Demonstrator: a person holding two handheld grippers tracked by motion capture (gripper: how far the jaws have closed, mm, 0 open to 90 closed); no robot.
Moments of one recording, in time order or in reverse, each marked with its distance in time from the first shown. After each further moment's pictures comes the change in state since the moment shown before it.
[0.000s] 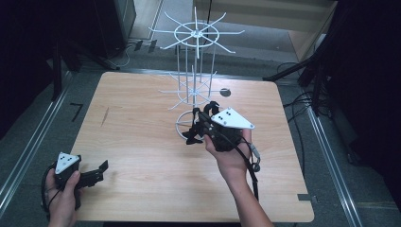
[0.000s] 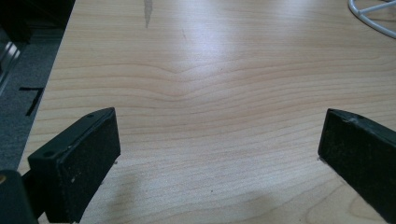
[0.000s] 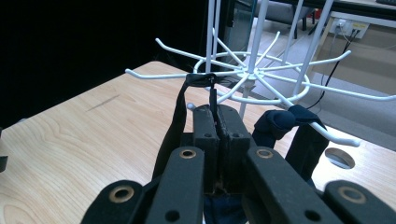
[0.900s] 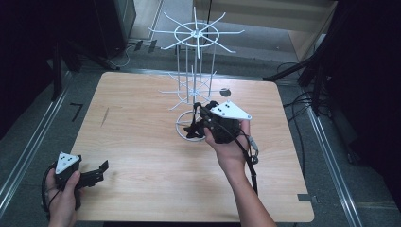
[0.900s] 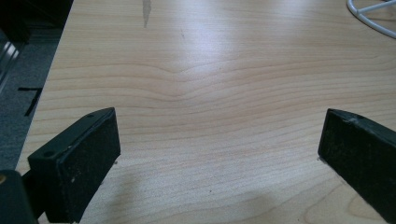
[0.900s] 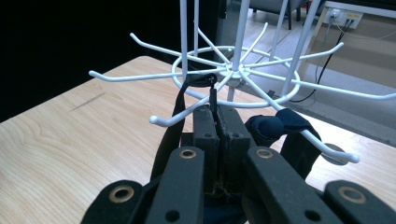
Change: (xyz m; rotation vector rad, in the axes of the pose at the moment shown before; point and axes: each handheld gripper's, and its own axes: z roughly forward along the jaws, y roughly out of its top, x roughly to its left) left arm 0.000 0.000 0.000 0.000 -0.002 0.003; right arm -0.012 0.003 0.019 0.033 -0.028 0.015
